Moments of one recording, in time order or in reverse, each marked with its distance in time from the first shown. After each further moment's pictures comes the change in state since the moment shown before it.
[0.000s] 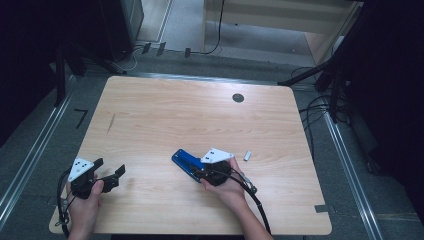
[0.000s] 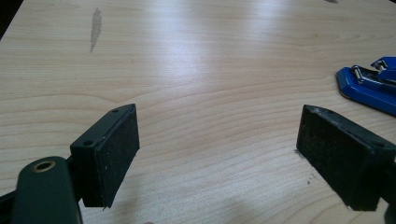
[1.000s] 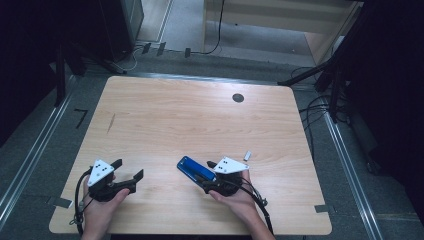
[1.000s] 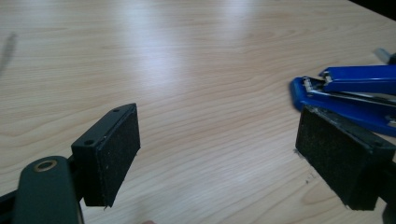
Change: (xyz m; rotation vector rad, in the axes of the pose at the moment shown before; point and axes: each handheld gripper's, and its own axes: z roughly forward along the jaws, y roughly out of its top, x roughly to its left) left arm -0.060 0.009 0.003 0.006 -0.115 0.102; right arm 0.005 -0.021 -0.035 -0.094 0.008 0.042
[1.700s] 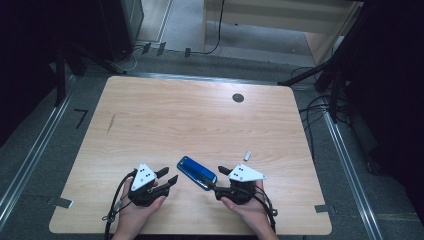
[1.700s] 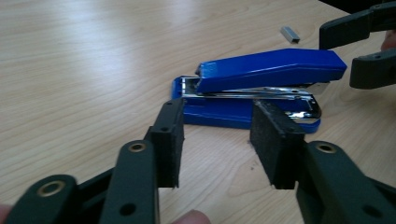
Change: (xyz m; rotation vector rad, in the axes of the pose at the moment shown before) left arm -0.079 0.004 0.039 0.052 -0.194 0.110; right arm 0.001 -0.012 -0.040 -0.048 -0.033 0.056
